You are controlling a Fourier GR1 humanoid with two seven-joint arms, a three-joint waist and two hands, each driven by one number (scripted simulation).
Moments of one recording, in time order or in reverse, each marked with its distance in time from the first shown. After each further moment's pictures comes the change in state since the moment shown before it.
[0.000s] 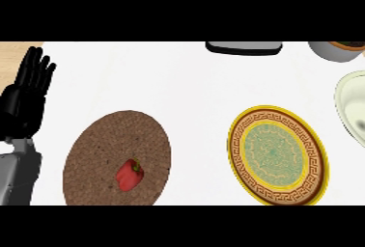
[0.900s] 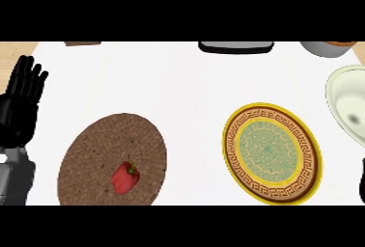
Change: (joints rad) left arm 0.062 0.006 0.020 -0.025 0.014 0.005 -0.012; right arm 0.276 -0.034 -0.366 0.073 0.031 -0.086 -0.156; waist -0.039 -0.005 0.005
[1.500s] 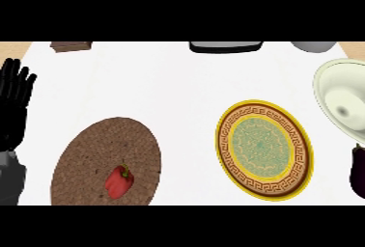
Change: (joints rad) left arm 0.023 0.018 0.038 -0.006 0.017 0.009 0.009; right arm 0.114 0.202 0.073 -0.301 0.212 -0.192 0.168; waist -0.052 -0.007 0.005
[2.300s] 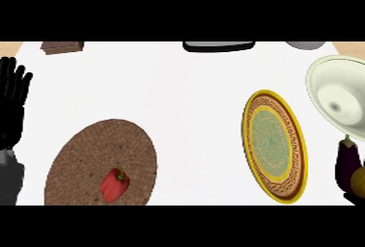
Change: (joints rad) left arm -0.009 0.006 0.007 0.004 -0.012 0.019 0.001; right arm 0.082 0.422 0.527 -0.600 0.305 -0.036 0.648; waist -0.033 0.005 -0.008
